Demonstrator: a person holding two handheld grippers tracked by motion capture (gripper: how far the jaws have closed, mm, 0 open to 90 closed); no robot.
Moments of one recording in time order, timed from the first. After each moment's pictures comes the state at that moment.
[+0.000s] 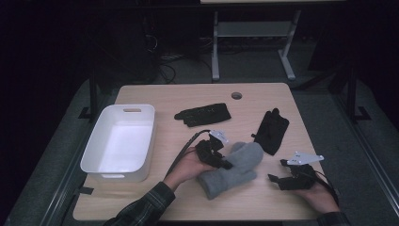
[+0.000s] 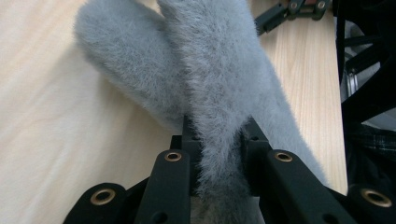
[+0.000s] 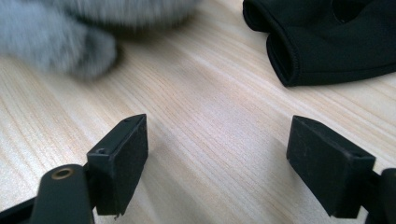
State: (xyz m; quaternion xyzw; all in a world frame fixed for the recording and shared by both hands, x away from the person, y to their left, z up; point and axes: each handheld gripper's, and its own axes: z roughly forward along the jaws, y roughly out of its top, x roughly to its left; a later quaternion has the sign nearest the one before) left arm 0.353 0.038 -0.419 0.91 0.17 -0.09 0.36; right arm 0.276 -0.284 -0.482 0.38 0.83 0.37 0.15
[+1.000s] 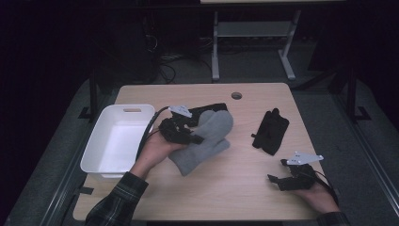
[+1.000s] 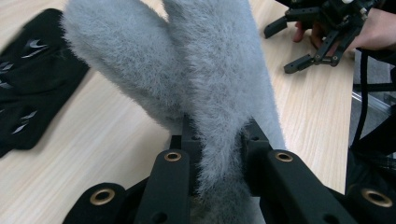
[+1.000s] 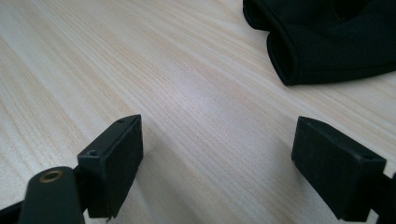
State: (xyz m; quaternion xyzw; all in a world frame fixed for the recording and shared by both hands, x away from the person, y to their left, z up) left arm 0.369 0.133 -0.341 0.88 0.25 -0.01 0.40; right arm 0.276 -0.284 -0.482 0.38 0.83 0.37 0.15
